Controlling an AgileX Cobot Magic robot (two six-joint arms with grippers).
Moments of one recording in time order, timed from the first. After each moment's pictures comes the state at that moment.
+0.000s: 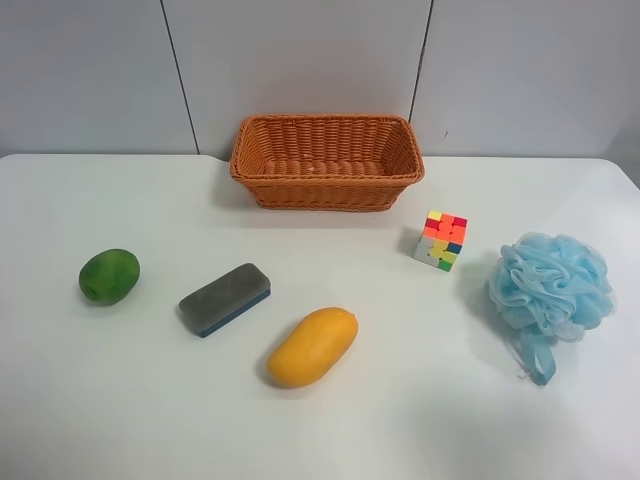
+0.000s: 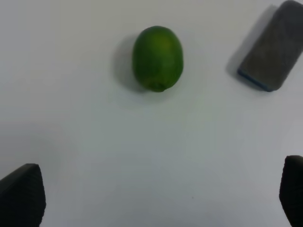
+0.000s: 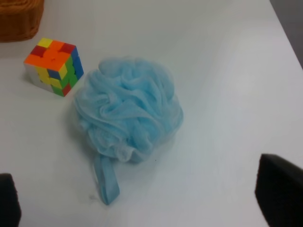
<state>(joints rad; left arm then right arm) -0.11 0.86 -0.88 -0.03 1.05 0.20 -0.02 -0.01 -0.48 -0.02 1.05 0.04</state>
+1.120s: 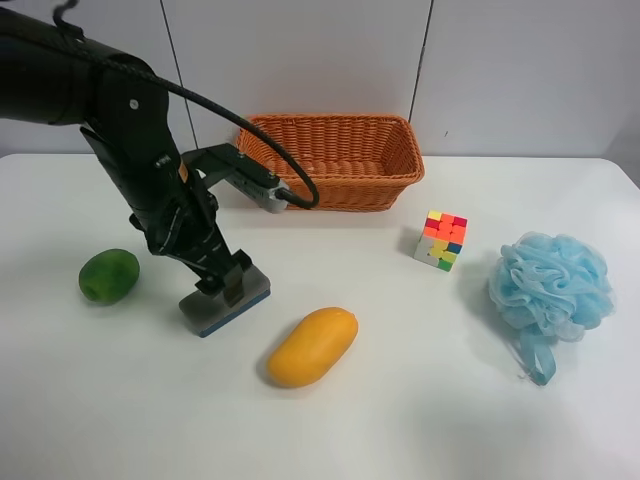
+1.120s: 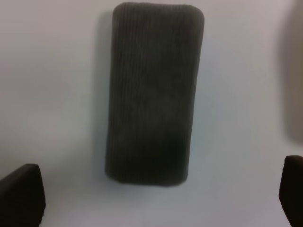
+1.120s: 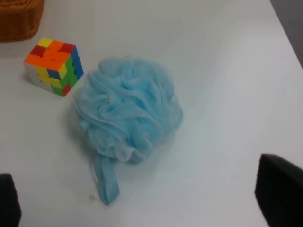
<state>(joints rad) -0.59 1.77 -1.09 0.04 0.73 0.14 -0.02 -0.01 -0.48 -0.02 1.05 0.04</state>
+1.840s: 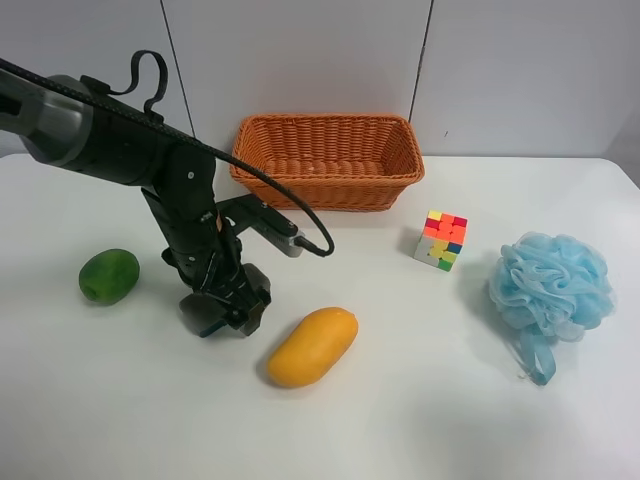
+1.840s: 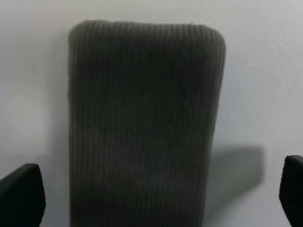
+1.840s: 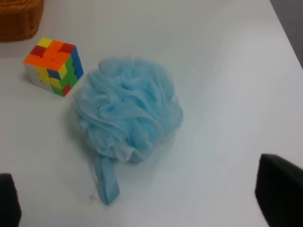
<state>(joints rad) -0.59 1.97 -1.09 0.04 0.60 0.14 -0.02 -0.01 -0.48 -0.02 1.05 0.04</state>
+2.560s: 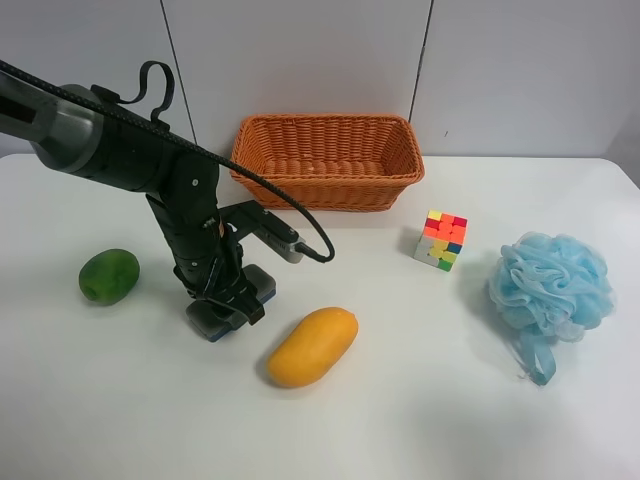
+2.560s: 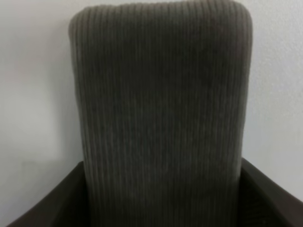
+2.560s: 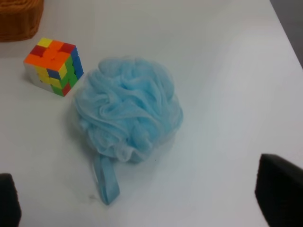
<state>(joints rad) -0.59 1.99 -1.09 0.04 0.59 0.14 -0.02 -0.01 -0.48 -0.02 1.05 0.04</state>
